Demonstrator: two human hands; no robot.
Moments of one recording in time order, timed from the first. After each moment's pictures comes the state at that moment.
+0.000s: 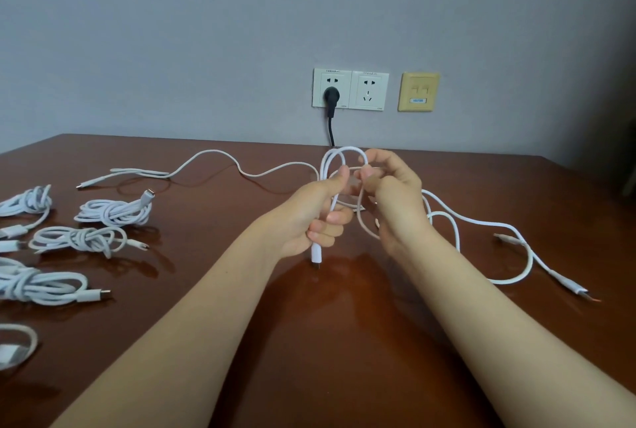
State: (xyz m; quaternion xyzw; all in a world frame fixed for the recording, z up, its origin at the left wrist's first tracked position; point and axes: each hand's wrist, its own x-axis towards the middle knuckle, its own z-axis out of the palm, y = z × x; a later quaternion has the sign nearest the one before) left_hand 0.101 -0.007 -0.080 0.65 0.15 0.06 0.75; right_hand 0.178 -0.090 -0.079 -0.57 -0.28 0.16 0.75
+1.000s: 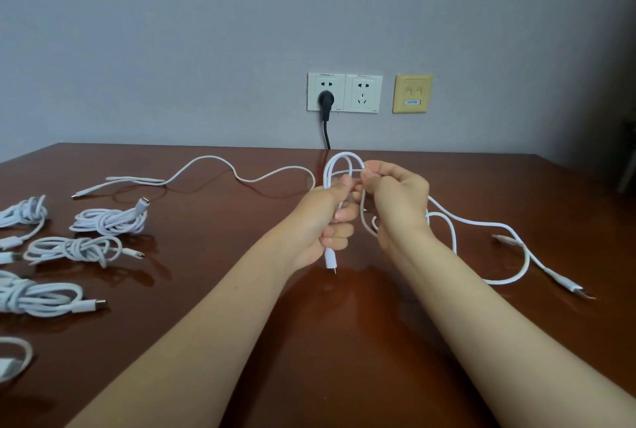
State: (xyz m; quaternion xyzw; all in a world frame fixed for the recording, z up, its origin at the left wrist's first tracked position) left_hand 0.111 -0.022 -0.084 0.59 0.15 0.13 0.78; right_hand 0.178 -0.091 -0.075 -0.59 -0.17 0.13 0.78
